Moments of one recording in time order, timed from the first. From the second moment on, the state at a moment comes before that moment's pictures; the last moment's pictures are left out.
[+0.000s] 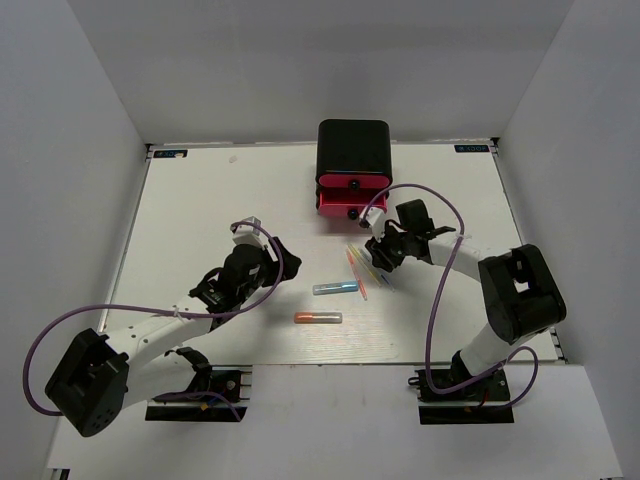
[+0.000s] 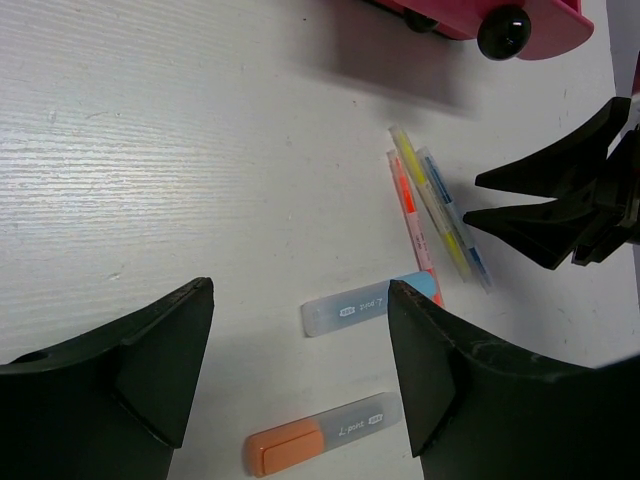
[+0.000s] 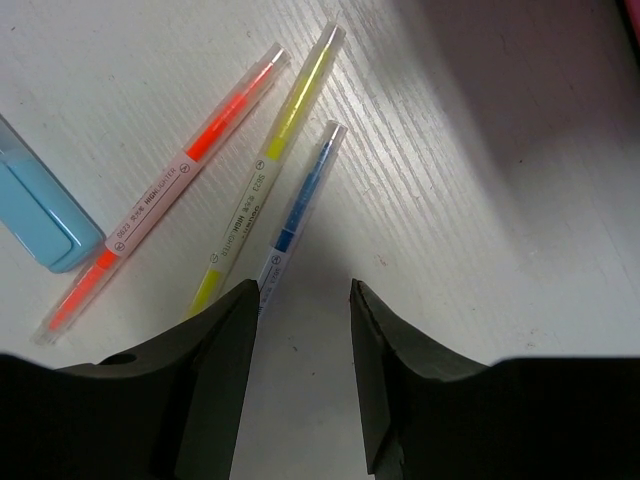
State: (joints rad) left arm -0.68 1.07 0.46 0.14 -0.20 -0.76; right arm 0.40 1.62 0.84 -0.17 -0.40 -0.55
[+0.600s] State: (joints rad) left arm -0.67 1.08 0.46 0.12 -0.20 -0.80; right arm 0.44 1.62 0.82 -0.16 -0.36 -0.53
